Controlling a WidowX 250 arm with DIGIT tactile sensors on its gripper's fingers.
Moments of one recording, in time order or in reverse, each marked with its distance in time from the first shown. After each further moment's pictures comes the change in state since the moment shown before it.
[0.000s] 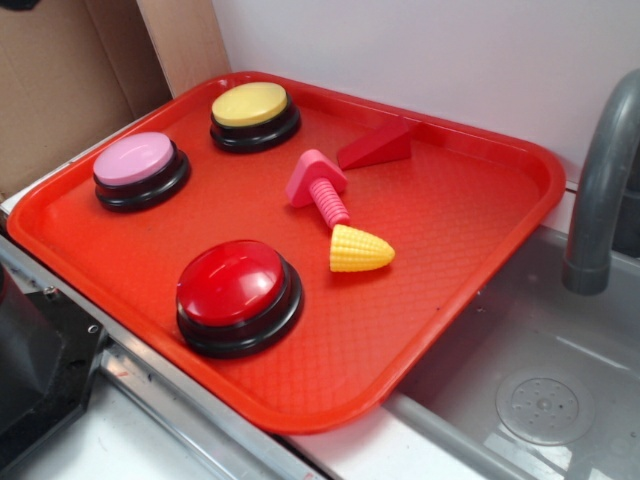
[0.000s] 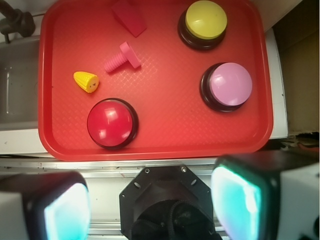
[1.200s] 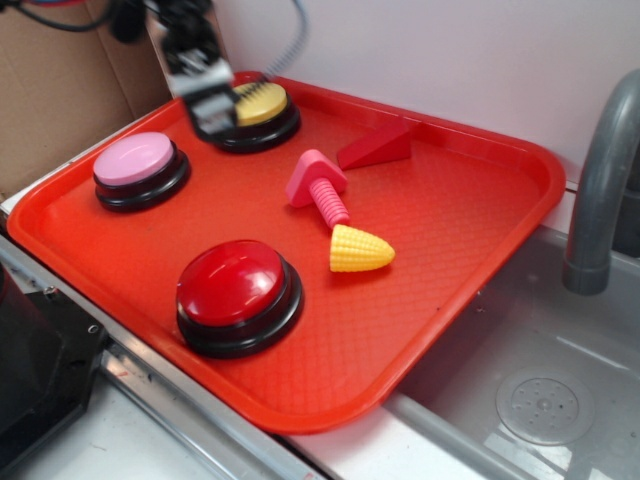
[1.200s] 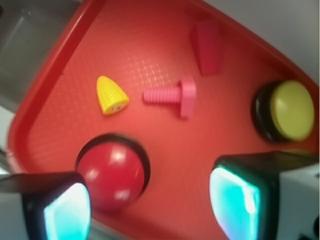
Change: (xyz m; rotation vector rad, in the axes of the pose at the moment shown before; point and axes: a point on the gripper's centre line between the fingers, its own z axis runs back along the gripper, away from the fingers) arm 0.078 -0.055 -0.111 0.081 0.039 -0.607
